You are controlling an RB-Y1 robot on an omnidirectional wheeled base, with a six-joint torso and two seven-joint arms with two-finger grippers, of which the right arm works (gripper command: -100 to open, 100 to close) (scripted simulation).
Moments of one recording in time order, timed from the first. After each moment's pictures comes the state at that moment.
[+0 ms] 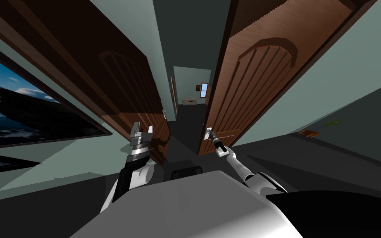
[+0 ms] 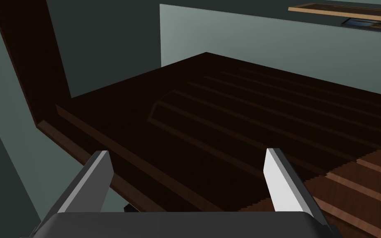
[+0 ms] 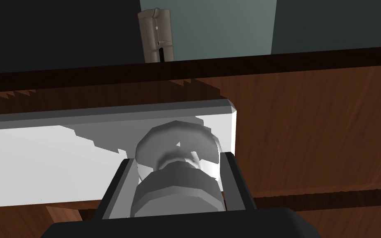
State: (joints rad) arm -0.07 -0.52 0.18 -1.07 -0.26 -0.49 -0.30
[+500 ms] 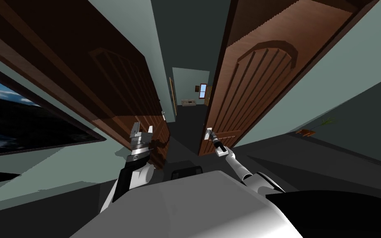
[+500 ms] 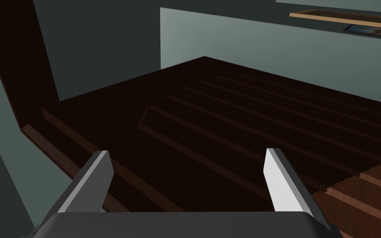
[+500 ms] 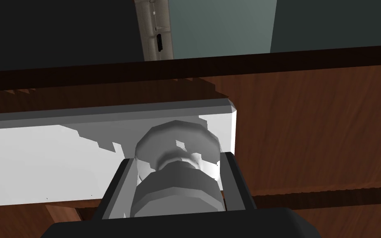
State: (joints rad) arm -0.08 -0.49 0.15 -1.04 -0.26 -0.48 -0.27
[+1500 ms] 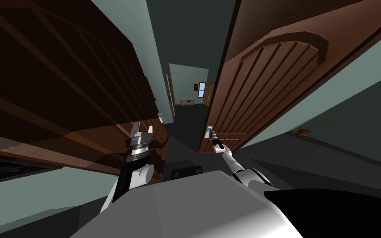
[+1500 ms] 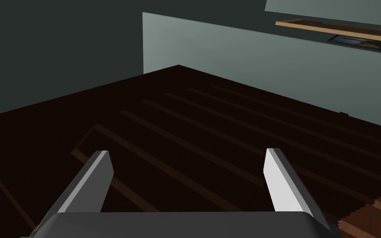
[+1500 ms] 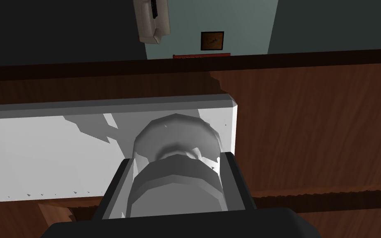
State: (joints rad) arm -0.16 -0.41 0.04 -0.95 -0.25 -0.46 -0.17
